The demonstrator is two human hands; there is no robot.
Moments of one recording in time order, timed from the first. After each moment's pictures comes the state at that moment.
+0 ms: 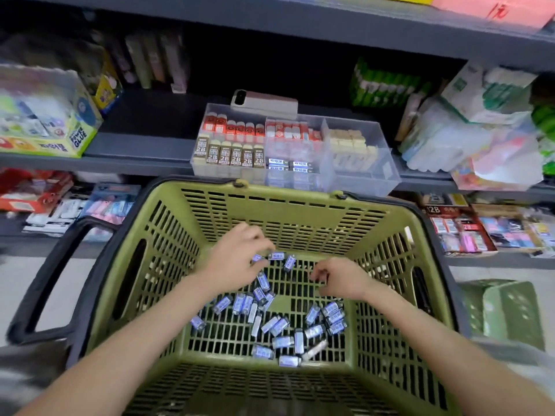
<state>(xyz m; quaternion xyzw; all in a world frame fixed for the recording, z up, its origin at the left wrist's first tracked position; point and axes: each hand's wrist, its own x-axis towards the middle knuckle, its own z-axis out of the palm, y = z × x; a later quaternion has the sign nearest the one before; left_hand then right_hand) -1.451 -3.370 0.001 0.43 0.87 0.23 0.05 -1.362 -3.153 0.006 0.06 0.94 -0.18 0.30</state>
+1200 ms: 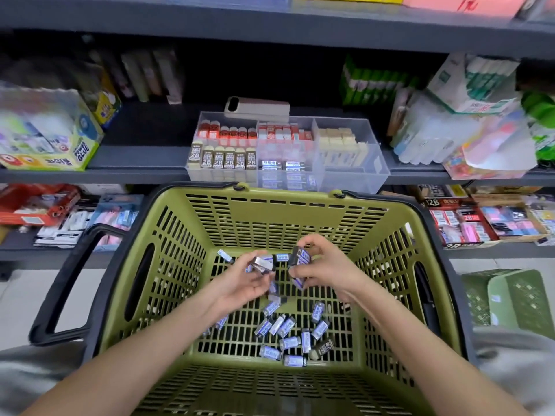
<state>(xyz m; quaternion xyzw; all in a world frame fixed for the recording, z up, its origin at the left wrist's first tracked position) -1.420 -3.364 -0.018 -0.21 0.40 0.74 0.50 -1.353 -3.183 0.029 0.22 0.70 -0.66 0.15</state>
